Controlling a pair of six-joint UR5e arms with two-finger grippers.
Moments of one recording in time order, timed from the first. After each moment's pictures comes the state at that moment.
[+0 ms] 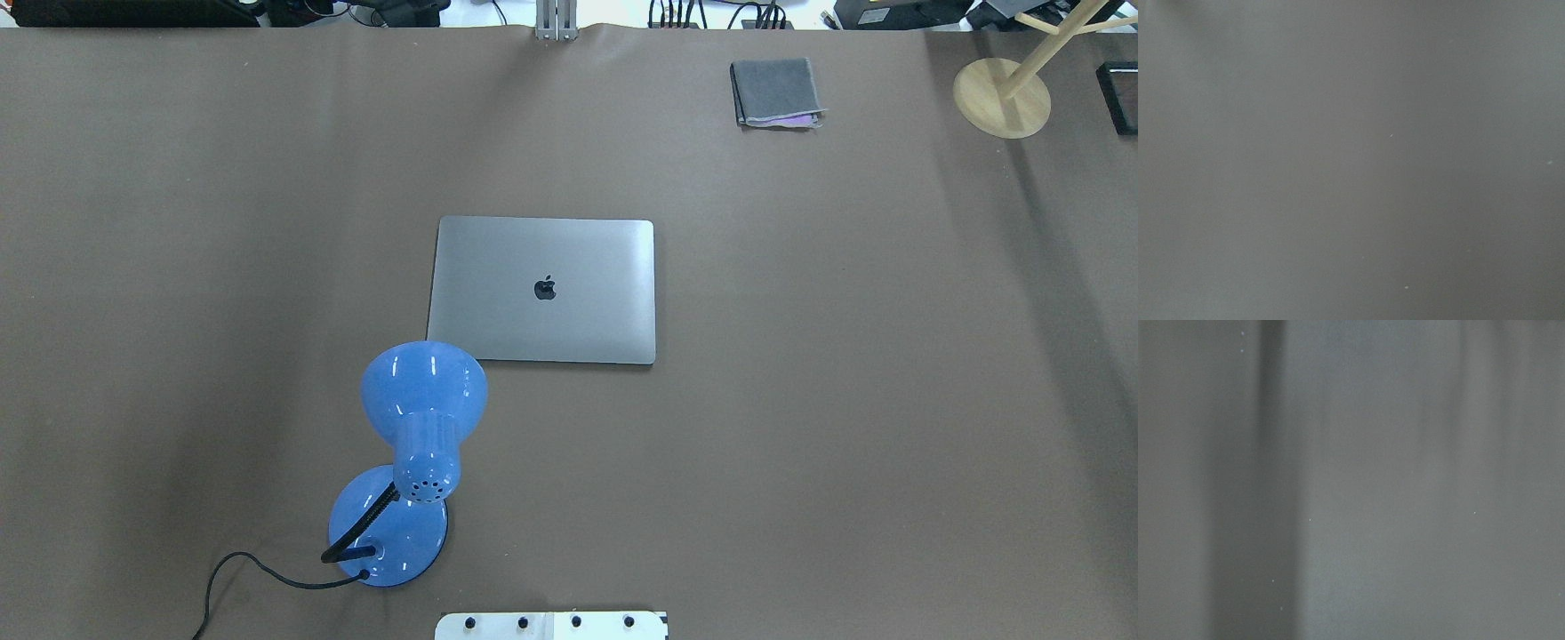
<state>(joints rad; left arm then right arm) -1.57 -1.55 -1.69 -1.54 -2.32 -0.23 1.55 -1.51 1.54 -1.64 2.33 -0.07</state>
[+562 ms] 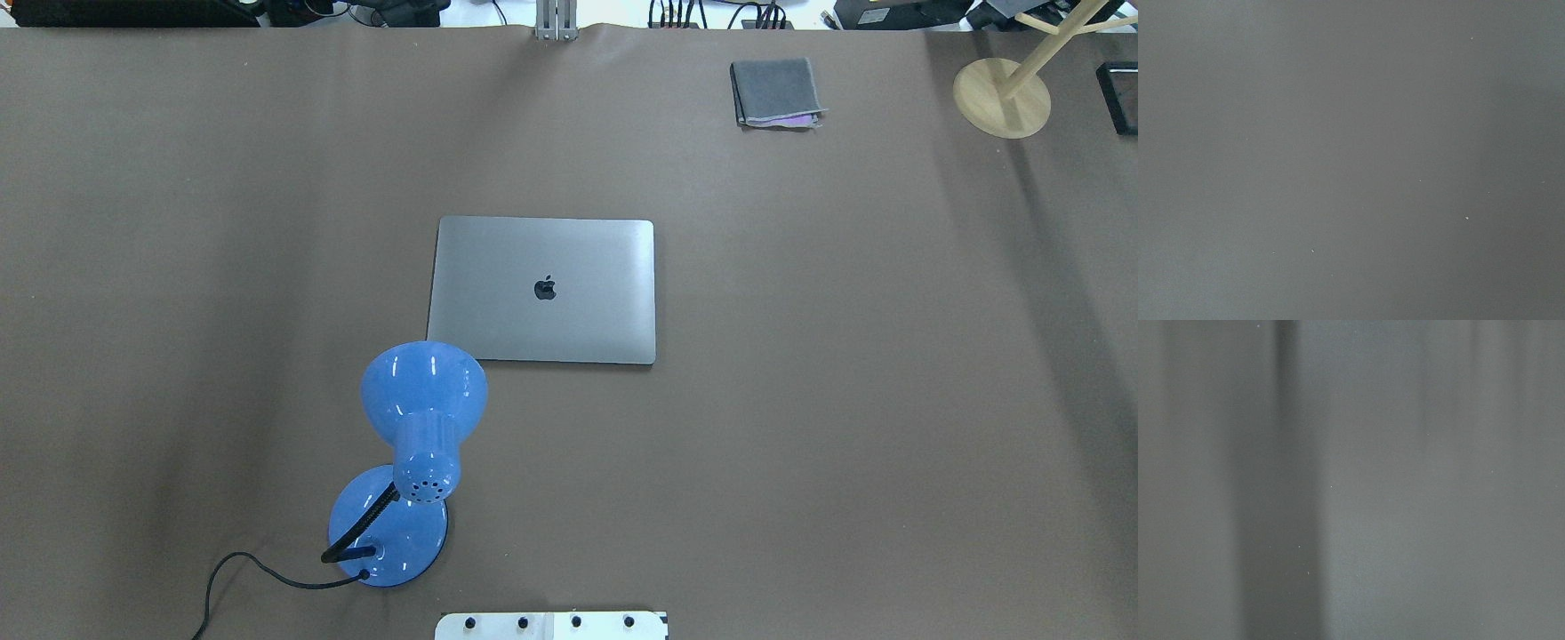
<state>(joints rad) -1.57 -1.54 -1.67 -1.57 -2.34 -0.23 1.57 -1.55 1.61 -1.71 2.37 -0.07</state>
